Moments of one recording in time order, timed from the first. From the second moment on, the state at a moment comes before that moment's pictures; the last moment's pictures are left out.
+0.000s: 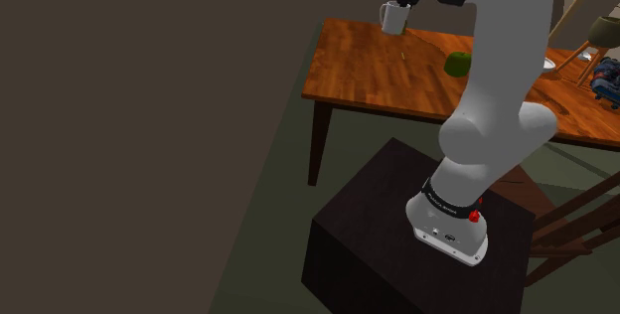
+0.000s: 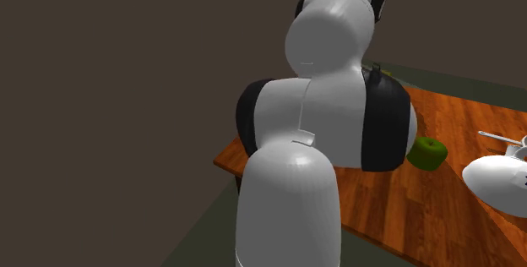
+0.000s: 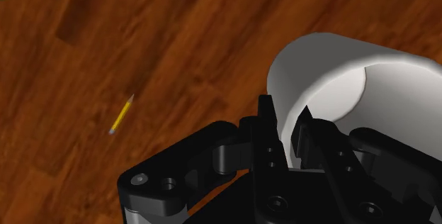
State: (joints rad) arm -0.49 0.50 -0.50 -1.15 0.25 1.53 -0.53
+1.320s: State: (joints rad) arm -0.86 0.73 -0.52 -0.83 0.34 1.43 -0.83
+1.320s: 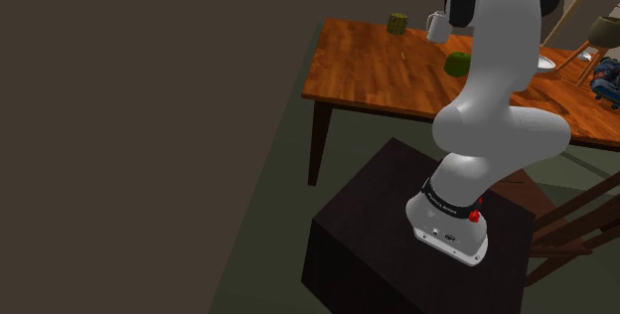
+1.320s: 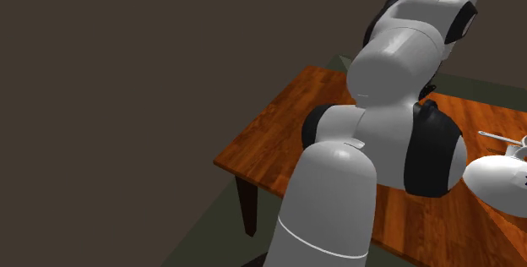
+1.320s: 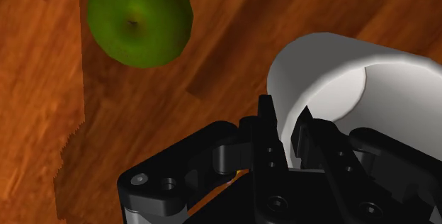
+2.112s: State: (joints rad) arm -0.79 0.68 -0.53 -1.10 0.32 1.63 -0.85
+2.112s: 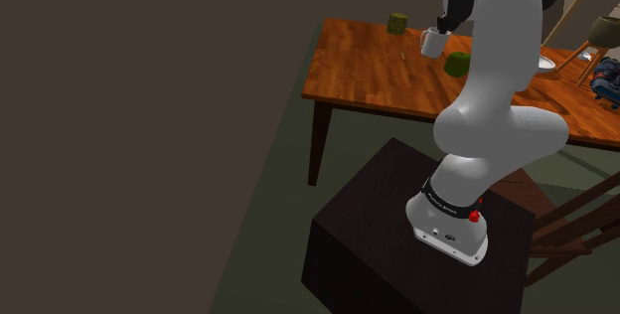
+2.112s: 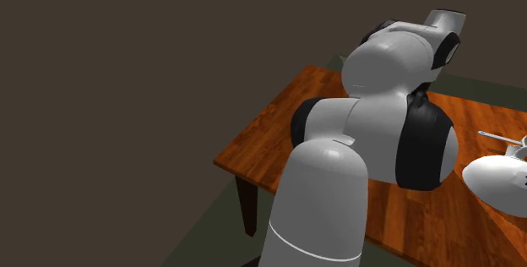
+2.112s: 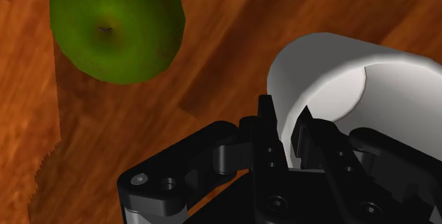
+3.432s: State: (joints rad) arm -0.76 0.70 -0.52 -1.28 0.34 1.82 -0.88
